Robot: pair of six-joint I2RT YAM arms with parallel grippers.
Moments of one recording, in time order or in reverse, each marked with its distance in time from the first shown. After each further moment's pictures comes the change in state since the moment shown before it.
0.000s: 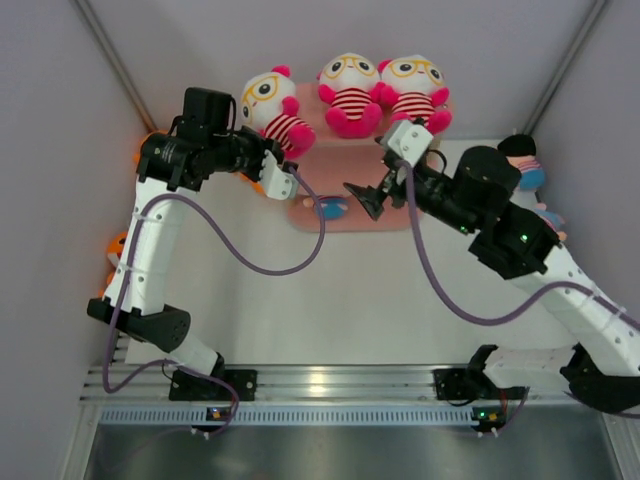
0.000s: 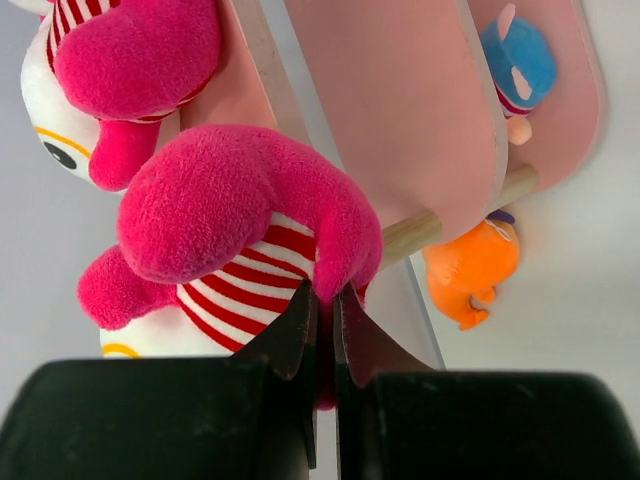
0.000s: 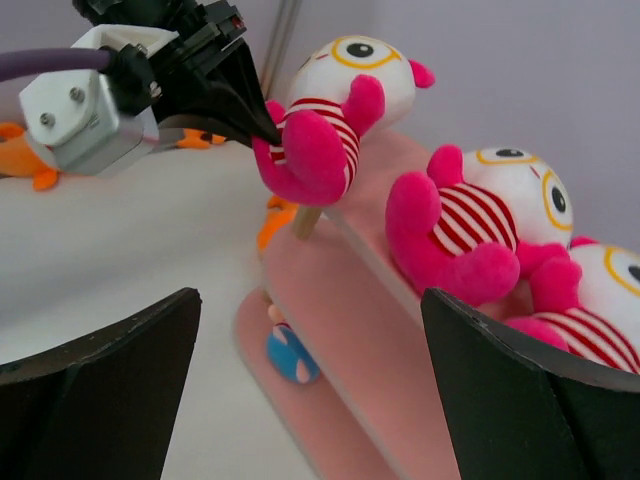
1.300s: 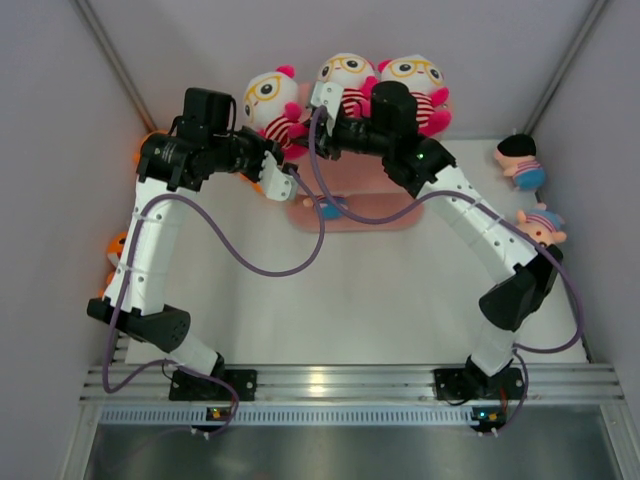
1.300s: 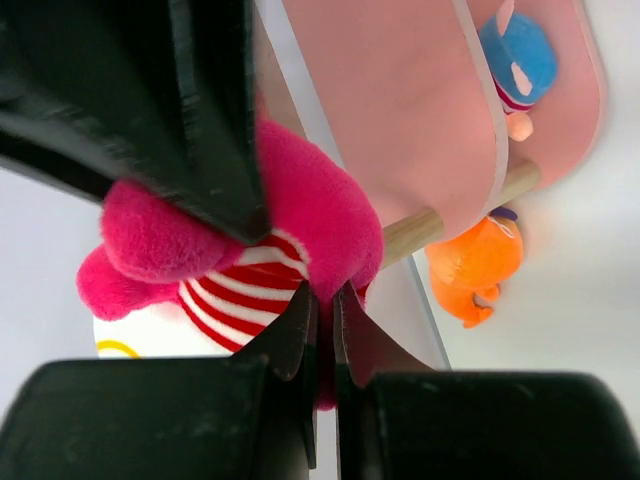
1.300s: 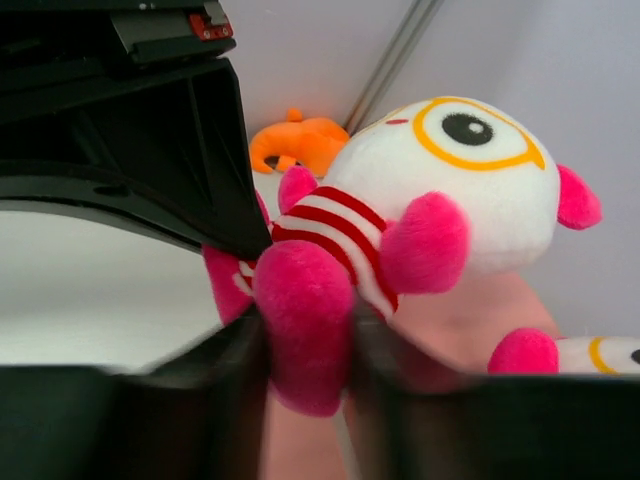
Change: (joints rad) left arm -0.001 -0.002 -0.004 -0.005 -0.005 0.022; right arm -0.177 0.668 0.455 0.127 -0.542 -0.113
